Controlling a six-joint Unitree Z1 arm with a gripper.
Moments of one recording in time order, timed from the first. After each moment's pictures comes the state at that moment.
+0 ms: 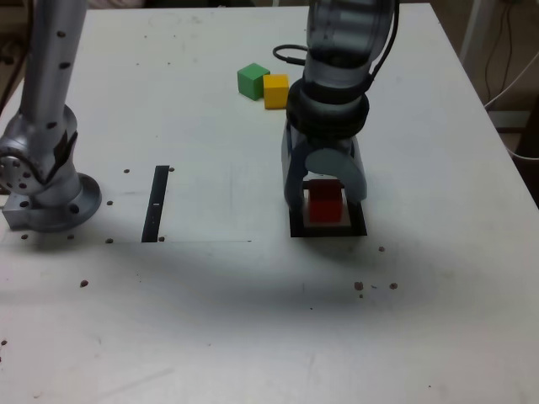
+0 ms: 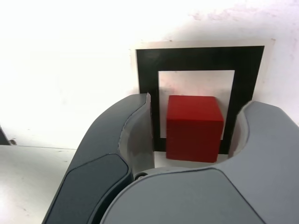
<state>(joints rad) -0.12 2.02 -1.45 1.12 0.09 -0.14</state>
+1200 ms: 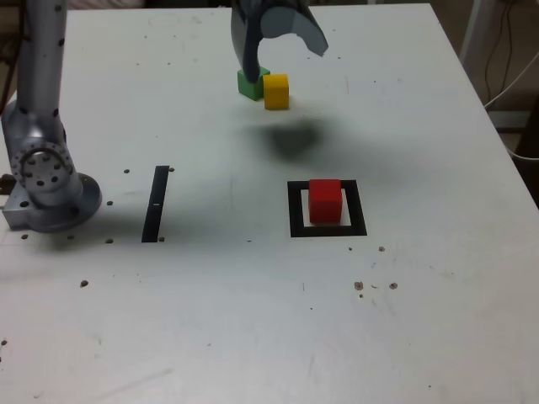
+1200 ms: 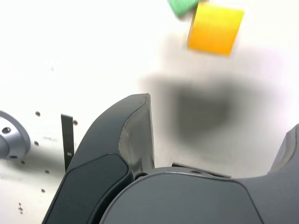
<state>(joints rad) 0.45 1.94 -1.62 1.37 0.15 0.19</state>
